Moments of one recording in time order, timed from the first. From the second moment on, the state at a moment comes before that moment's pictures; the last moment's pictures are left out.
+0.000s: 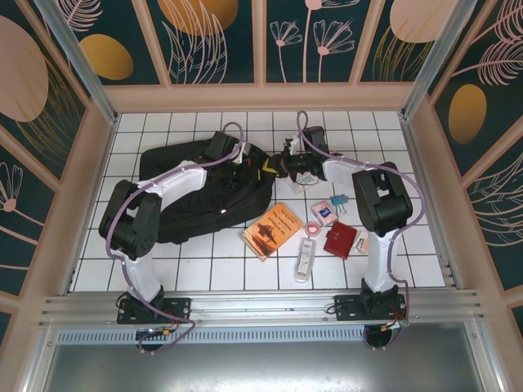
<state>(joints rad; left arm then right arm) -0.50 1.84 1.28 -0.31 0.44 -0.61 0.39 2.01 1.28 0.02 -0.89 0.99</state>
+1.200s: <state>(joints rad) -0.50 1.05 1.01 -0.45 -0.14 -0.40 0.51 1.49 1.18 -0.38 -0.15 0.79</state>
